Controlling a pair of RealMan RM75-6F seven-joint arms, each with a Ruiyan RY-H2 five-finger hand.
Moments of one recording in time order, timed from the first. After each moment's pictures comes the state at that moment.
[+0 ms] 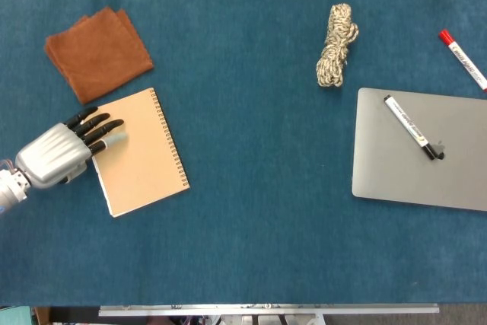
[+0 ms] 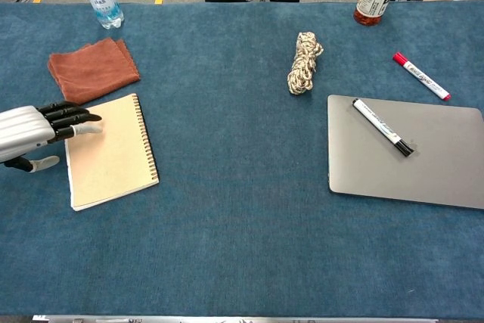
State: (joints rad) left arm -0.43 -1.69 0.35 -0.25 1.92 1.44 -0.61; right arm 0.07 -0.90 0.02 -1.80 -1.54 1.43 -0.01
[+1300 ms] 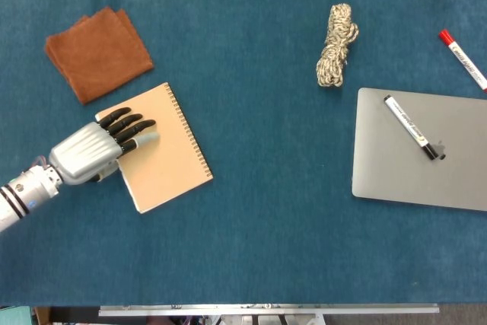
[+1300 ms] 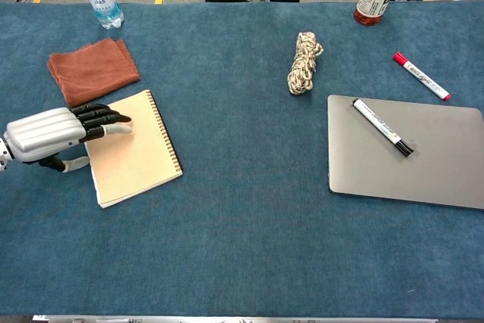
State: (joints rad) left arm -0.50 -1.72 0.34 -0.38 1.91 1.40 -0.64; right arm 0.05 -0.91 0.02 -1.74 -1.53 1.47 0.05
